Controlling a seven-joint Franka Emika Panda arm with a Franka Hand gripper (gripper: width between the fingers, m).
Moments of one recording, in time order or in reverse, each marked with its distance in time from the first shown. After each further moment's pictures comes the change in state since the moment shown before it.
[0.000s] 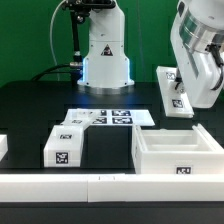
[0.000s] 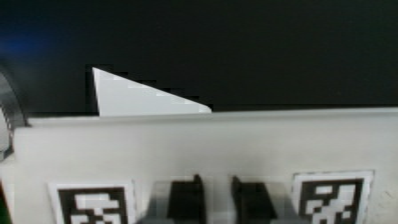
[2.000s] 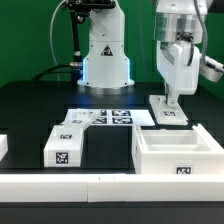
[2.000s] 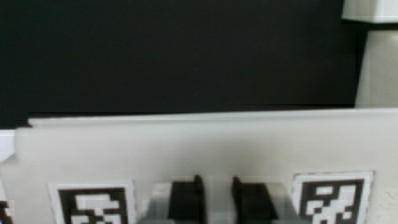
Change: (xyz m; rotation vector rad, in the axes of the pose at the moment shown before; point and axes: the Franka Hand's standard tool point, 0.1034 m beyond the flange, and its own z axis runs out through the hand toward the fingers) arm 0.020 -0.023 0.013 0.485 -0.096 0.120
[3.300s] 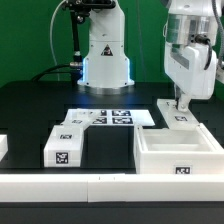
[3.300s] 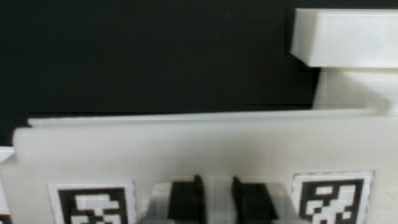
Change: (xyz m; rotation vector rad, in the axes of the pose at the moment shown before) arm -0.013 -0.028 0.001 0.013 0.013 -0.028
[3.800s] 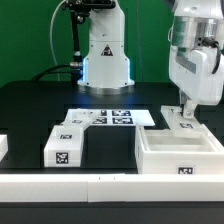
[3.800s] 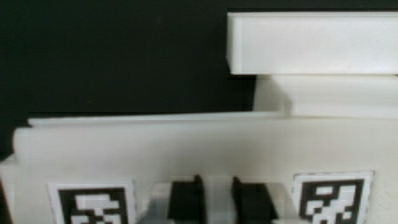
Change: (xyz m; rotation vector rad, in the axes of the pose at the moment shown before) arm -0.002 -0.021 0.005 0.021 0.016 0.005
